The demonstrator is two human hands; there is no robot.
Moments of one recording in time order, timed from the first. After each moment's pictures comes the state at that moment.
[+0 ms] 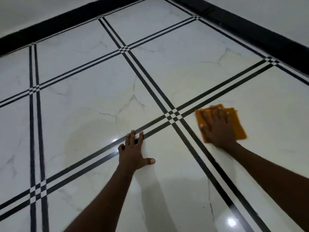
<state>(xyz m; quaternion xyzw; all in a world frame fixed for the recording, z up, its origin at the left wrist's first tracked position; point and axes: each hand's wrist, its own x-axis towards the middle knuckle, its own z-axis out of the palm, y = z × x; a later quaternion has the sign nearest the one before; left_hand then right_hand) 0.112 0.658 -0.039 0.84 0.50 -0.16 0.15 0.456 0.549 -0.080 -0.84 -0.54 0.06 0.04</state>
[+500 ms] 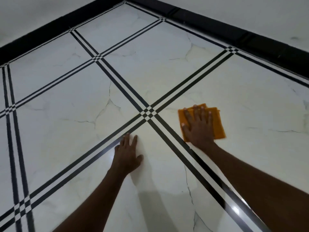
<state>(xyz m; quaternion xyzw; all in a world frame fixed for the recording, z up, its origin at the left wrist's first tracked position) 0.152 0.615 -0.027 0.89 0.41 -0.13 0.10 0.437 0.499 -0.092 -0.89 -0.45 0.03 0.10</state>
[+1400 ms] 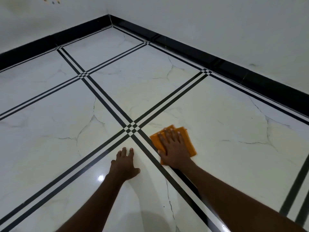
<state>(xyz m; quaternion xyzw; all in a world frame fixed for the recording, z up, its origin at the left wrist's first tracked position) 0.213 0.599 -0.013 0.86 0.42 -0.25 0.15 0.416 0.484 -0.085 -0.82 -0.56 0.08 0.07</state>
